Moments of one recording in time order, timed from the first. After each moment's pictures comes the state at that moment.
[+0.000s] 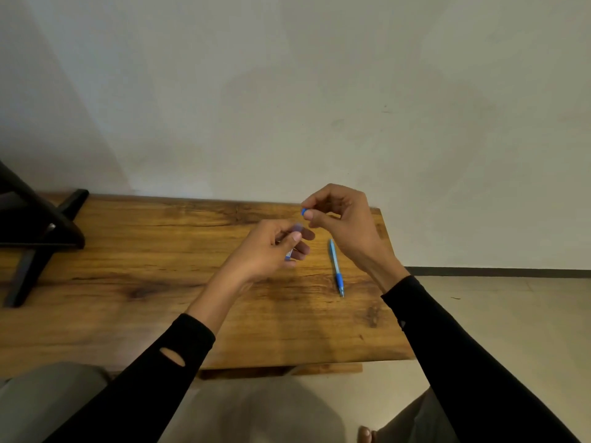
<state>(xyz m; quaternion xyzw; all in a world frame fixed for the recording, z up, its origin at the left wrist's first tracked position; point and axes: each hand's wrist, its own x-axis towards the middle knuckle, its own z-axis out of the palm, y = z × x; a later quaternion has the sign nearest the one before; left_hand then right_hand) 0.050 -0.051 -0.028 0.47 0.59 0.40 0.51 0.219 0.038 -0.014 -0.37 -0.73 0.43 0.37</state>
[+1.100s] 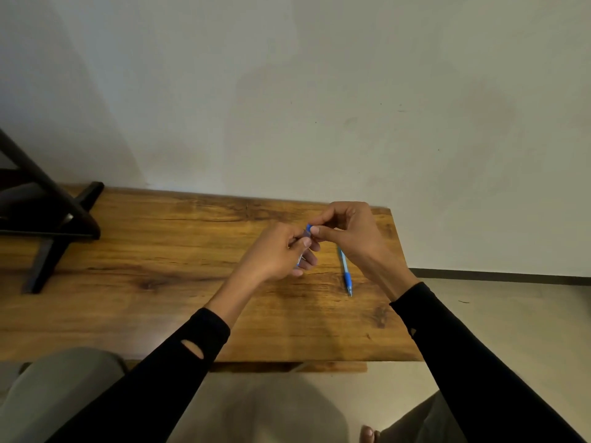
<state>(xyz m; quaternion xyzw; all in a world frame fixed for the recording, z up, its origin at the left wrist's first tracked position) 0.052 -0.054 -0.029 0.50 0.63 0.33 0.49 0.220 0.028 -0.024 -0.41 -0.70 0.49 0.31</state>
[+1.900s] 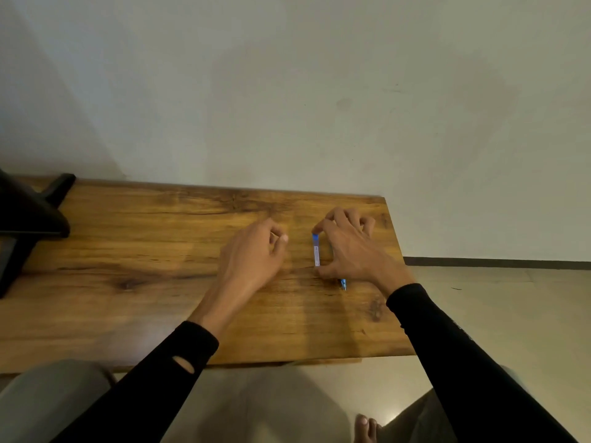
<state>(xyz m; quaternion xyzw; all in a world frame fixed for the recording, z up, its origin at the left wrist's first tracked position) 0.050 -0.053 -0.071 0.58 0.76 0.23 0.20 0.249 0.043 -0.080 -0.43 -0.90 0.08 -0.01</state>
